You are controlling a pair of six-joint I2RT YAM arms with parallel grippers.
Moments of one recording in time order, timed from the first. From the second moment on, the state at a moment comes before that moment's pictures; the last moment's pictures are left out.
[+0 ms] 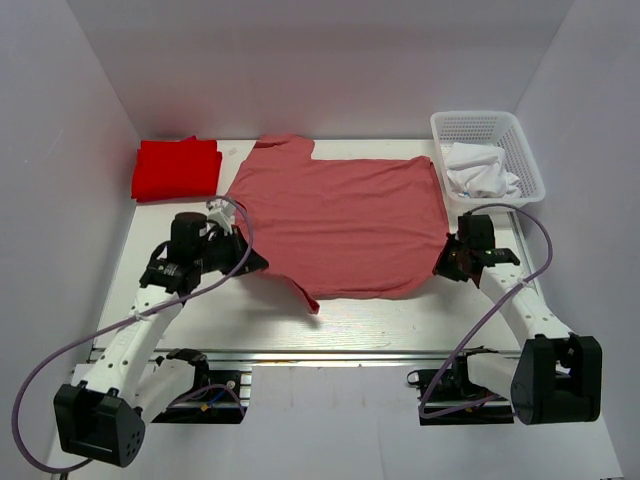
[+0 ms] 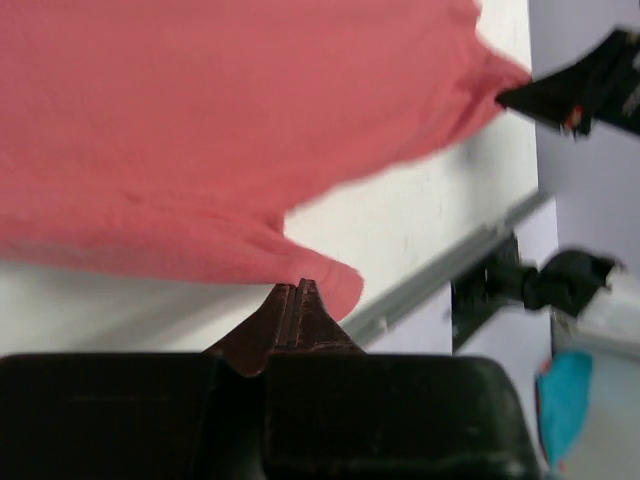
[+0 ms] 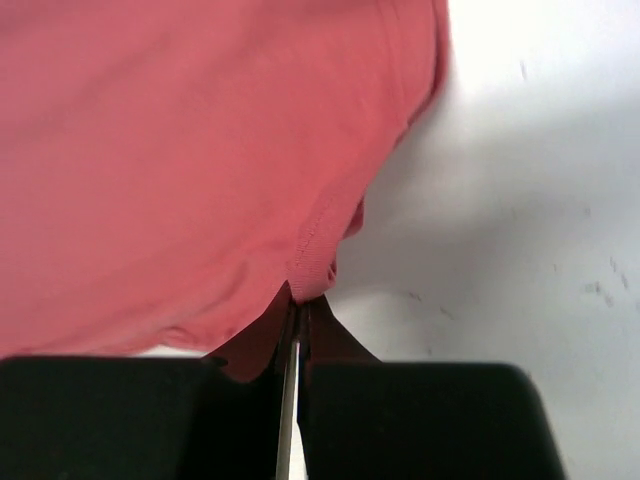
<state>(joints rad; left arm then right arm) -0.22 0.92 0.73 -0.50 0.57 -0.47 0.09 1.14 0.68 -0.55 -0.02 0.45</state>
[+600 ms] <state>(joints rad) -0.21 1.39 1.12 -0.34 0.11 -0.51 0.10 1.37 0.94 -0.45 0.02 0.43</state>
